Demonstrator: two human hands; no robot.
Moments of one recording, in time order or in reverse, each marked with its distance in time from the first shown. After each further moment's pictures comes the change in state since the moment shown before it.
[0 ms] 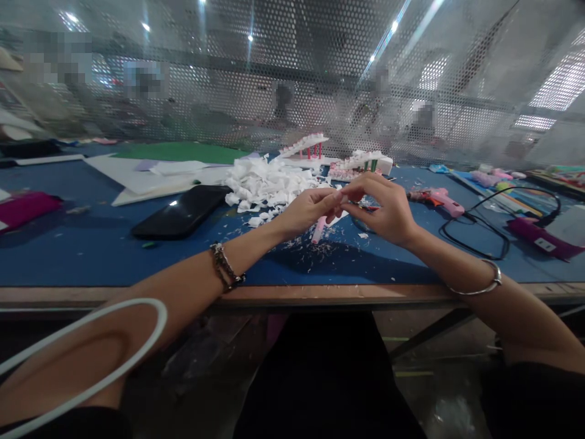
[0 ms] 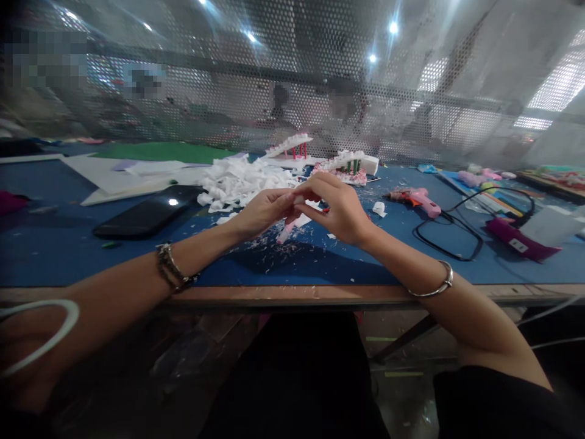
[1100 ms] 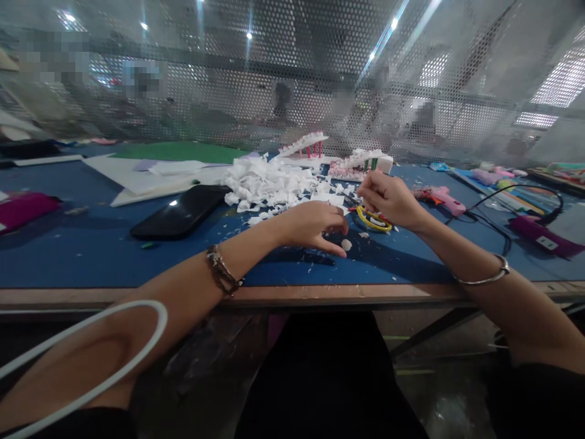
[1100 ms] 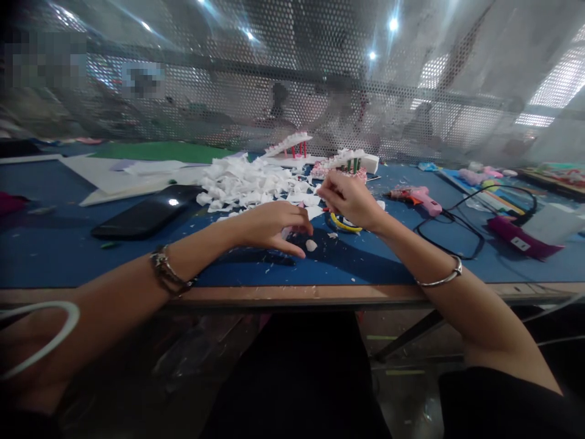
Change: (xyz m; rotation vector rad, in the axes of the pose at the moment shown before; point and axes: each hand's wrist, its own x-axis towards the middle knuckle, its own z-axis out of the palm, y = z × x) left_hand -0.001 0.019 -0.004 1.052 -0.481 0.193; right_hand -0.003 0.028 -0.012 0.185 -0.229 0.444
